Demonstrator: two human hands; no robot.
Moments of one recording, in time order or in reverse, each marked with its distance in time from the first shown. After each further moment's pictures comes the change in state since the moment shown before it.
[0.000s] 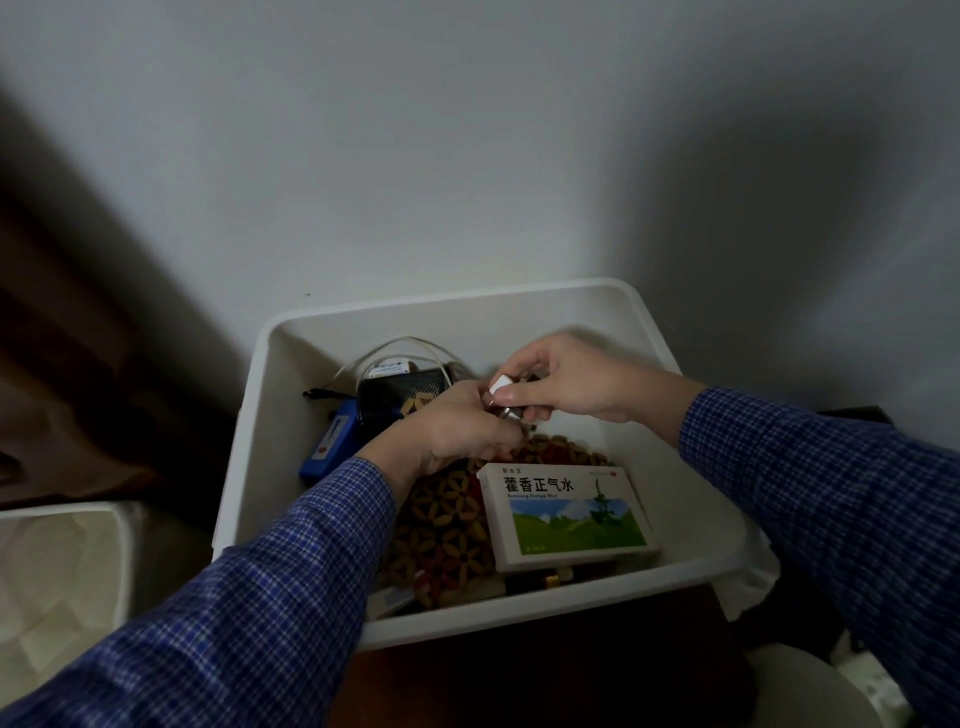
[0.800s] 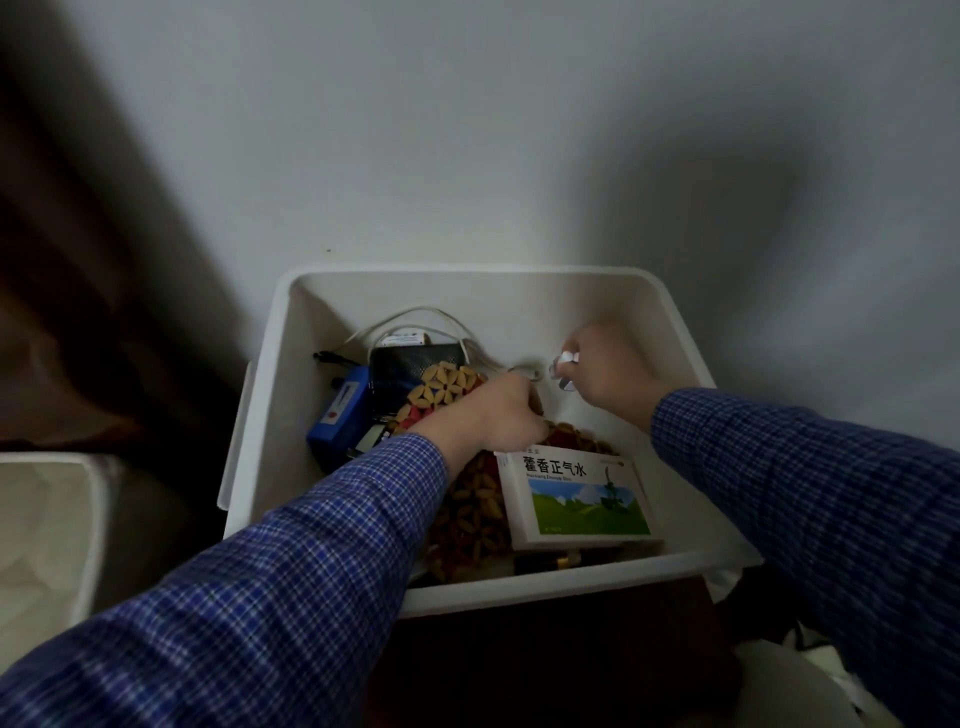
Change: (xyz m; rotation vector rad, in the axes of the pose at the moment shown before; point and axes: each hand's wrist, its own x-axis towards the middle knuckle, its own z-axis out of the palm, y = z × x) left_hand 0.011 -0.003 0.018 0.583 0.044 0.057; right_hand 0.024 0.038 -0.002 -0.641 0.437 0.164
